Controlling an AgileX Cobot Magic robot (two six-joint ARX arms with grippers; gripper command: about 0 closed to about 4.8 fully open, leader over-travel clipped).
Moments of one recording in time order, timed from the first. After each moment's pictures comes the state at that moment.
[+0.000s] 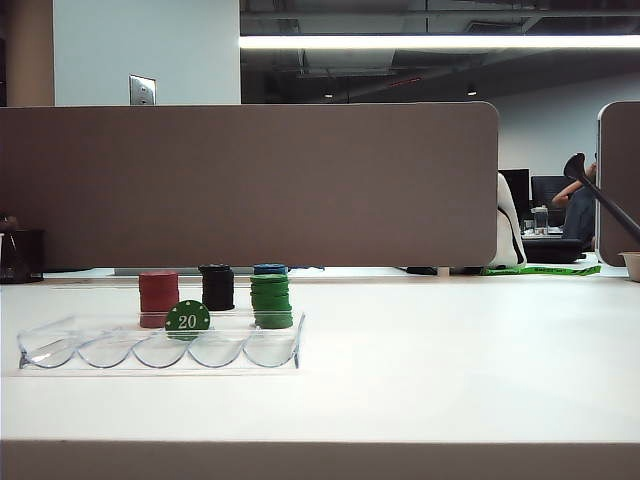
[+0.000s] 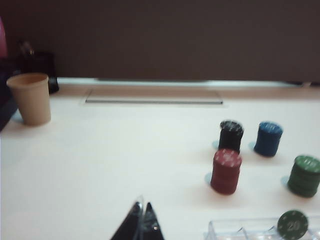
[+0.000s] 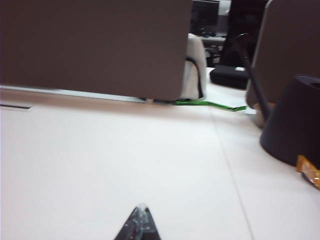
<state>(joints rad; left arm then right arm) 0.05 0.00 0.10 -0.08 0.11 0.00 0.02 0.00 0.11 -0.05 -0.04 -0.08</state>
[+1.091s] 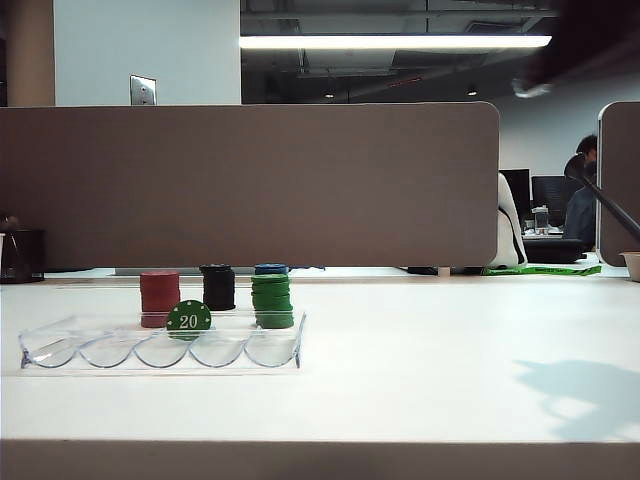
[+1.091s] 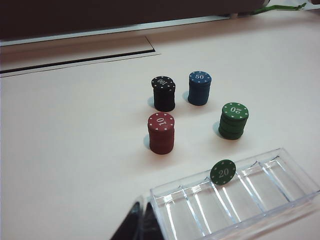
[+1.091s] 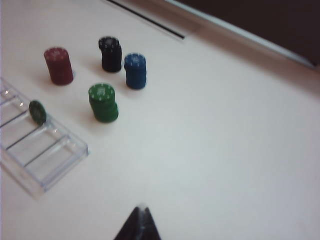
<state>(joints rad) 0.05 0.43 0.41 -0.26 0.38 0.14 0.52 0.80 0.64 -0.22 -0.02 -0.16</state>
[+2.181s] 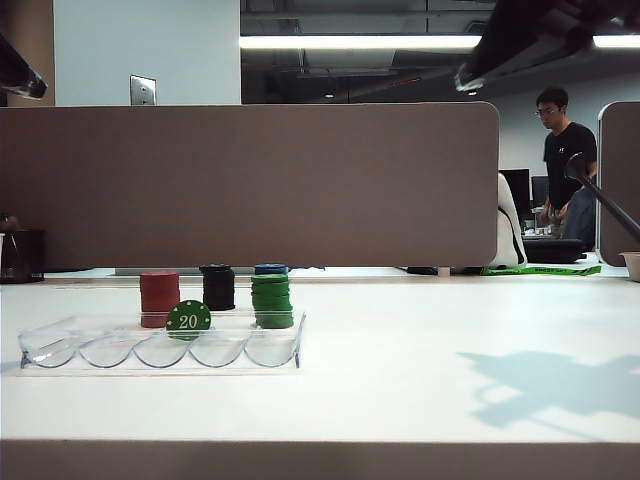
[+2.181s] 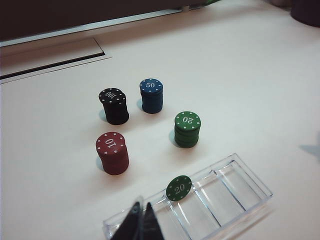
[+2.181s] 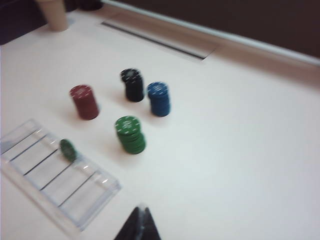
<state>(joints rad) -0.15 0.65 0.56 -0.24 0.34 0.14 0.57 0.94 0.67 -0.05 -0.07 -0.02</state>
